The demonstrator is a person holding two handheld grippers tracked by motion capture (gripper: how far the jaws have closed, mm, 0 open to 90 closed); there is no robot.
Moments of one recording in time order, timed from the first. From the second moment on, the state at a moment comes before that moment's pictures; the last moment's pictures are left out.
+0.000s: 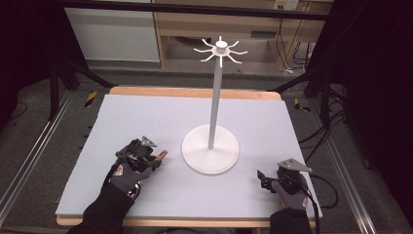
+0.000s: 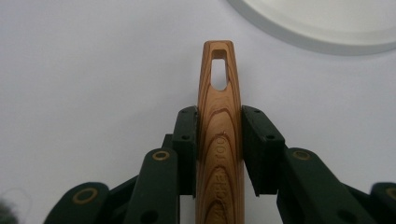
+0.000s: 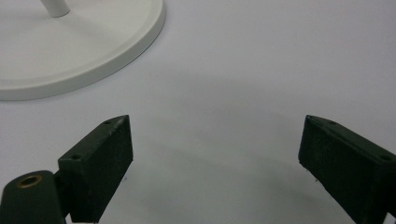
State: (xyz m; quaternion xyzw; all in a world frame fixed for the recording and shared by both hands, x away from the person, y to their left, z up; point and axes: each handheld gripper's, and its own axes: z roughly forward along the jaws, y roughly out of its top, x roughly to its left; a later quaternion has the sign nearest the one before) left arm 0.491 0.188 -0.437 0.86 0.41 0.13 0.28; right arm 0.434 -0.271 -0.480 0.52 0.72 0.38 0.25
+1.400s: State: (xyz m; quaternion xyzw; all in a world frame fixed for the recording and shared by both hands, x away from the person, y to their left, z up) left arm 0.445 0.217 -0.352 0.76 0.39 0.22 0.48; right arm 0.433 -0.272 -0.479 0.52 0.72 0.38 0.26
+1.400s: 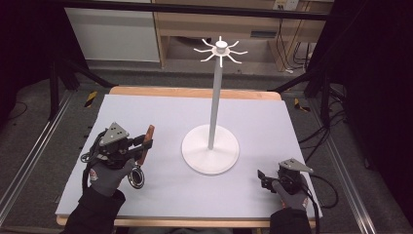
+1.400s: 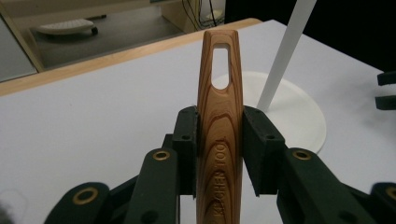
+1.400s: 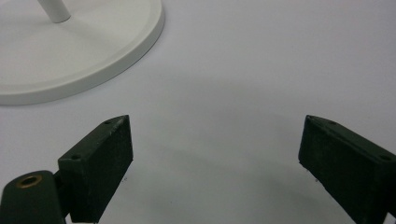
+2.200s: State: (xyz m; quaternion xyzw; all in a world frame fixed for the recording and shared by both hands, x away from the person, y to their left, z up) left arm 0.424 0.224 -0.313 0.71 0.36 0.25 0.55; right arm 0.433 -0.273 -0.478 0.52 0.72 0.38 0.26
